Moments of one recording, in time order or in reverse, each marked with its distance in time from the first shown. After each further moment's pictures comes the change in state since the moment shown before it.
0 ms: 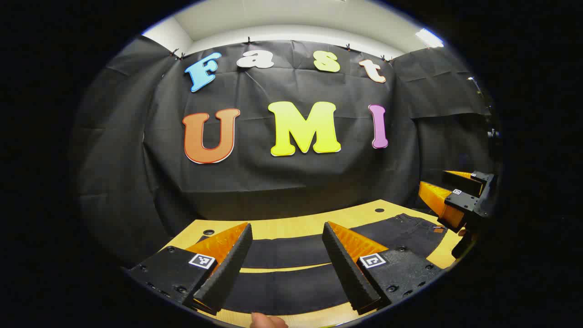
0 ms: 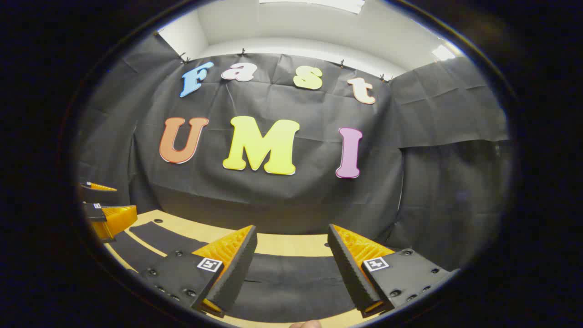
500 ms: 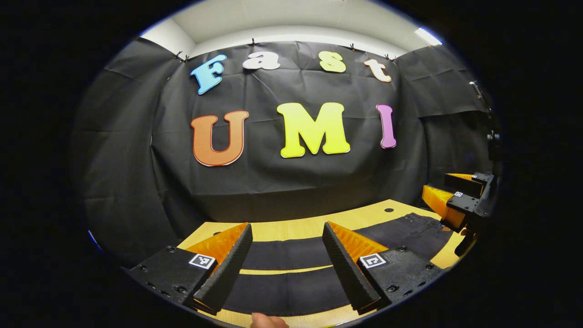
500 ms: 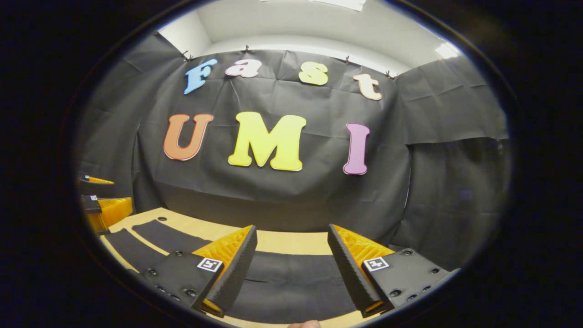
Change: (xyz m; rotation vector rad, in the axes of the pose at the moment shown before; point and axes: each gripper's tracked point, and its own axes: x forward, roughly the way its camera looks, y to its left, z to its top) left arm 0.003 0.016 -0.005 0.005 0.005 0.032; right arm 0.009 0.014 -0.005 -0.003 0.015 0.034
